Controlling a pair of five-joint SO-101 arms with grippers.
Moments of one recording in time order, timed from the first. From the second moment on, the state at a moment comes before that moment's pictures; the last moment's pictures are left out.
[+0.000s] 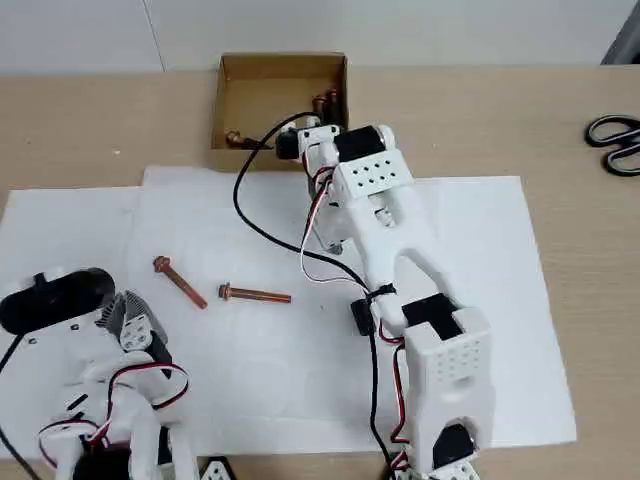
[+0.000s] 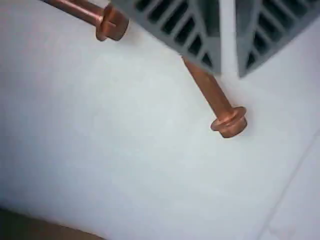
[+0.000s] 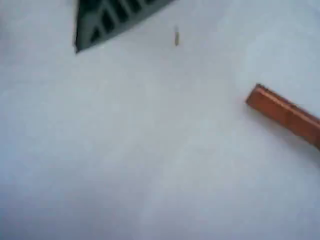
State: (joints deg) left arm -15.6 -102.9 67.3 79.2 16.2; right arm -23.5 29.2 -28.9 96.6 2.8
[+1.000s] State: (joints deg) left arm -15.6 -102.9 67.5 79.1 14.0; right arm -18.2 29.9 -28.9 96.6 -7.3
